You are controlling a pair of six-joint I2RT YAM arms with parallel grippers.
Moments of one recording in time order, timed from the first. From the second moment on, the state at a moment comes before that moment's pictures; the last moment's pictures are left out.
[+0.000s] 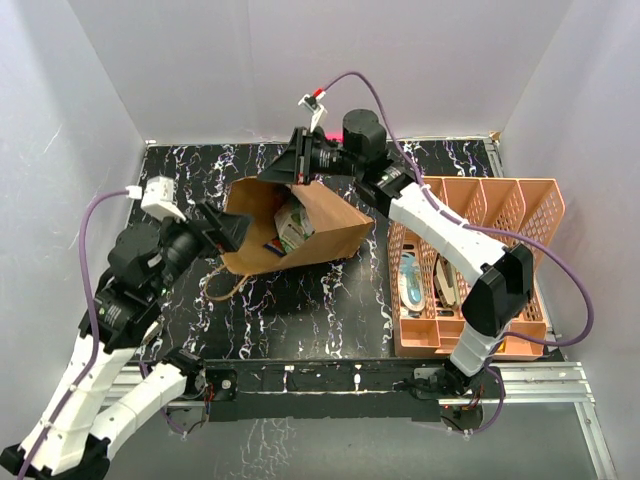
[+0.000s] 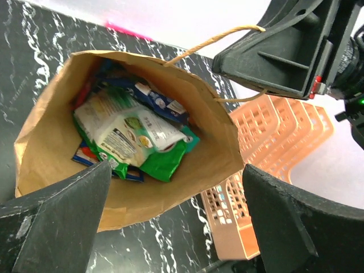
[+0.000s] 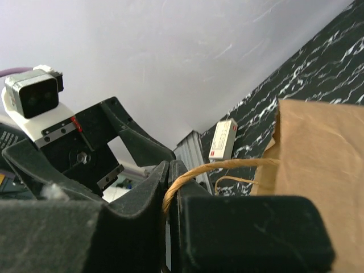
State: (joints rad) left arm -0.49 0.71 1.07 -0.52 -0.06 -0.60; right arm 0.64 1.72 1.71 0.02 -0.73 0.82
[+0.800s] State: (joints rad) left arm -0.49 0.90 0.85 -0.33 0.13 -0.90; right arm 0.66 1.53 1.46 0.01 -0.64 0.75
